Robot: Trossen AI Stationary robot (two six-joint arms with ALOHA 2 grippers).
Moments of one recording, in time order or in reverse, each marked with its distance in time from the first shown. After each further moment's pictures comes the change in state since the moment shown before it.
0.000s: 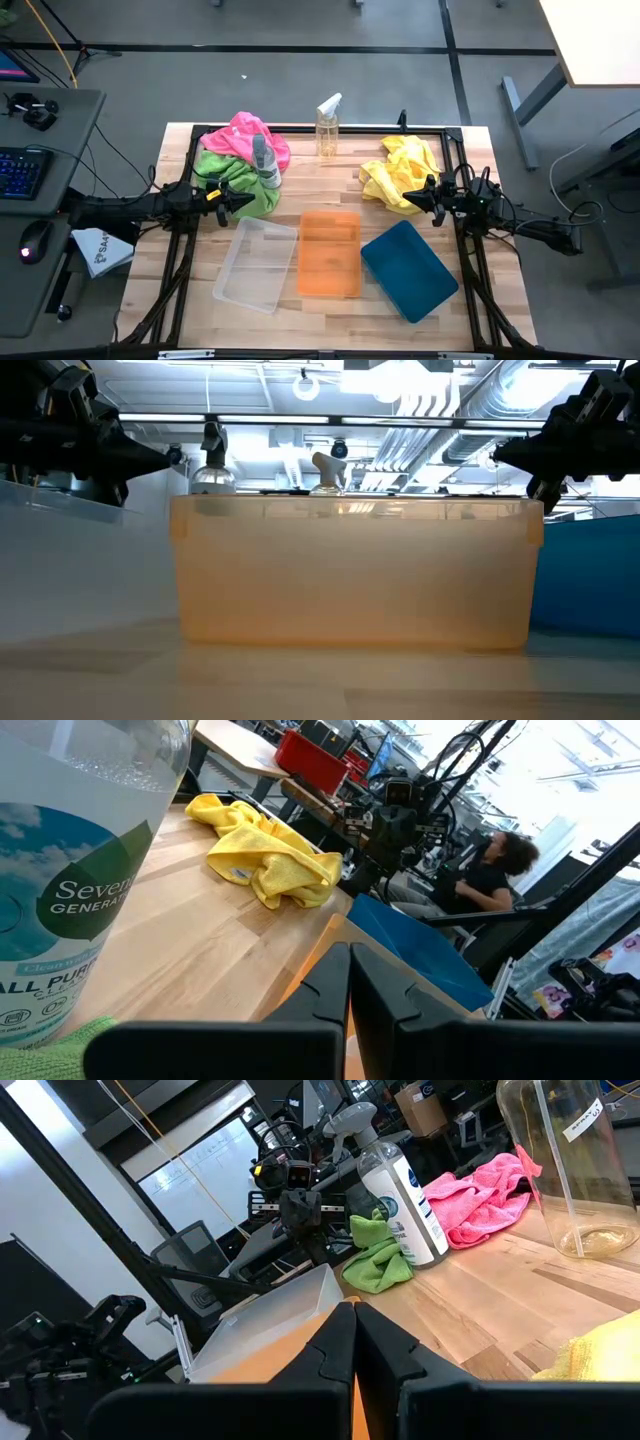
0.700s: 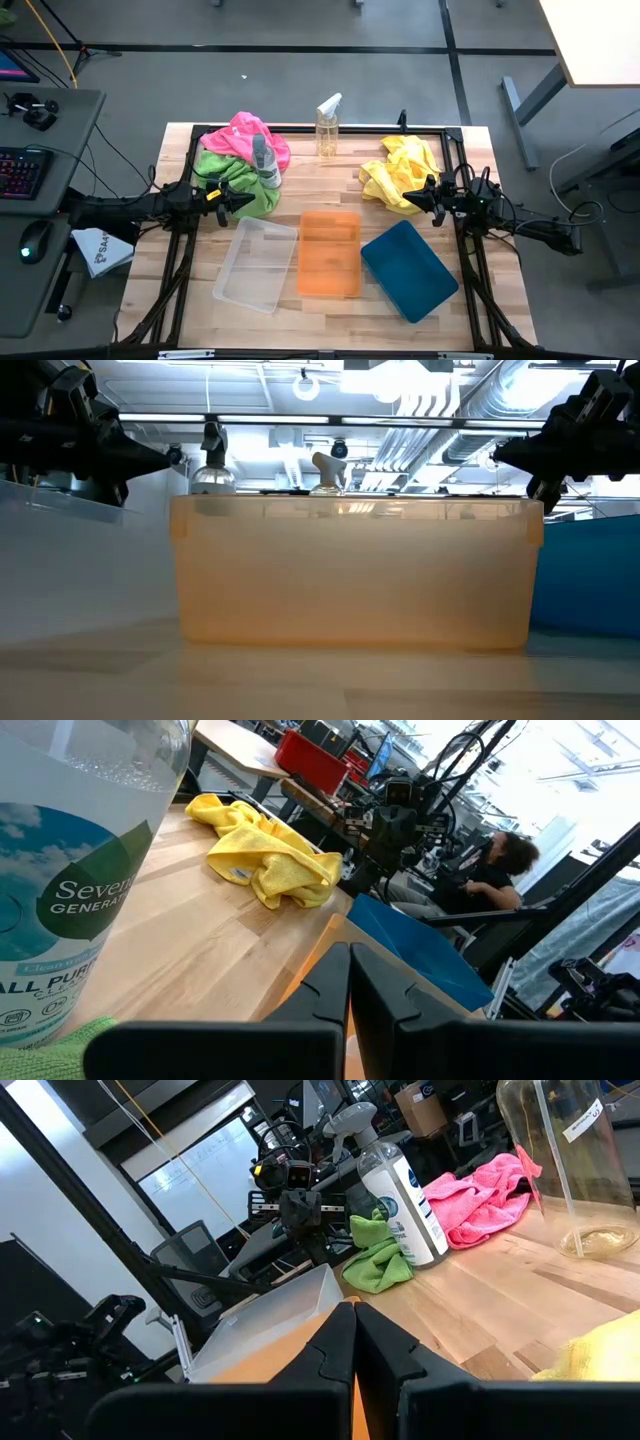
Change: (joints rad) left arm 0.000 0.000 0.000 0.000 0.000 0.000; right arm 0.000 0.000 0.000 0.000 0.001 -0.010
